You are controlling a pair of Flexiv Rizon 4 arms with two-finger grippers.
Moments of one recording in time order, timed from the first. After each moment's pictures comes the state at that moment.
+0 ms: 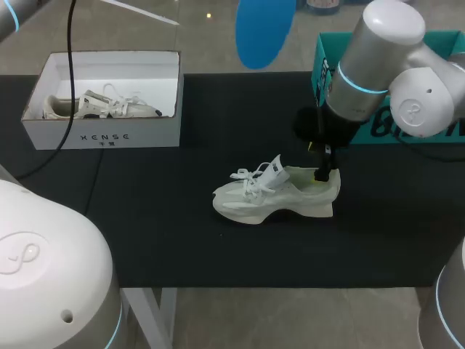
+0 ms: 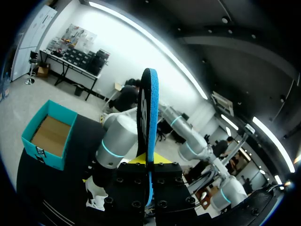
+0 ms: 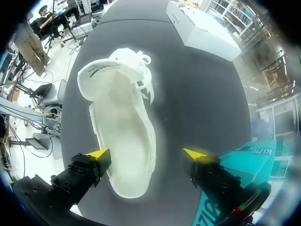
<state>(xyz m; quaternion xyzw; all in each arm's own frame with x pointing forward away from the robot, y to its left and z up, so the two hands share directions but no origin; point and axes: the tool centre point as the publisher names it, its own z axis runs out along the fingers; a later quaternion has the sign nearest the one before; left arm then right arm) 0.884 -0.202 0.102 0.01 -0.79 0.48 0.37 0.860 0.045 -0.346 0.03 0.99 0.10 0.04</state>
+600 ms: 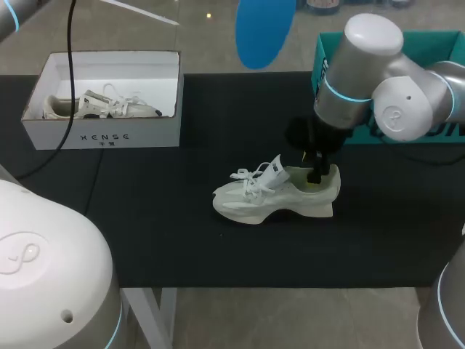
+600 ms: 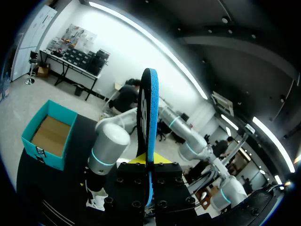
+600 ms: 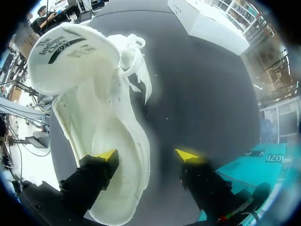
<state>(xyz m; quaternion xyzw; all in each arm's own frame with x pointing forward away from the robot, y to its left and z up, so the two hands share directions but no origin) 0.884 -0.202 0.102 0.01 -0.79 0.48 0.37 0.876 0.052 -0.385 0.02 1.00 0.08 0.03</state>
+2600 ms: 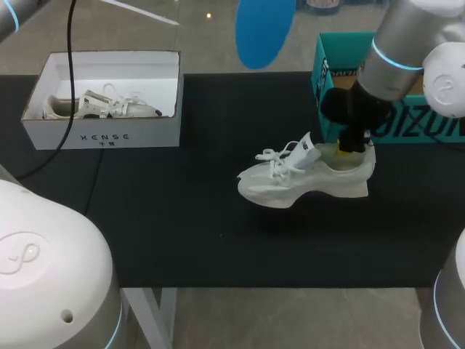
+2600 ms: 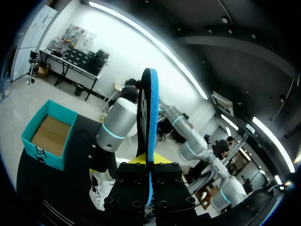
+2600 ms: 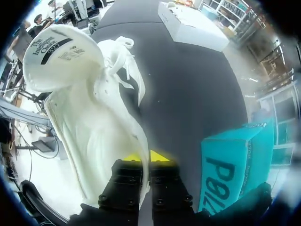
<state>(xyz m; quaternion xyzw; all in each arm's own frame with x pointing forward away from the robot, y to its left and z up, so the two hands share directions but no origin) 0.884 -0.201 0.102 0.01 -0.79 0.48 0.37 0.863 -0.006 -0.306 0.08 0.99 0.10 0.03</state>
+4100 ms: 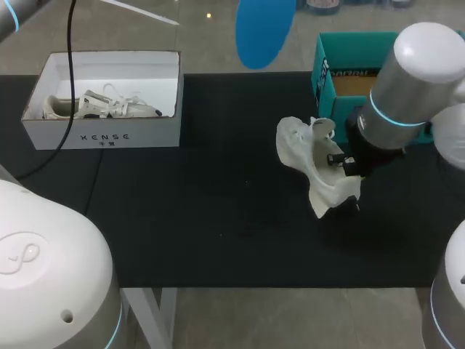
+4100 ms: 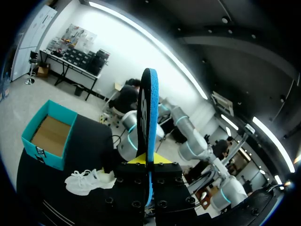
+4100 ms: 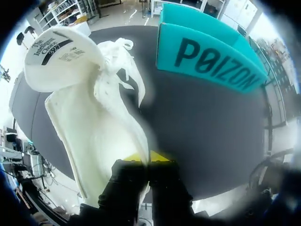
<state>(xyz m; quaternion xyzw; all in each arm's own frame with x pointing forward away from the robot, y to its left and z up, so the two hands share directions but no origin) 0.884 -0.201 0.102 0.01 -0.79 0.48 0.37 0.789 -0.007 -0.321 0.67 0.74 0.10 0.07</state>
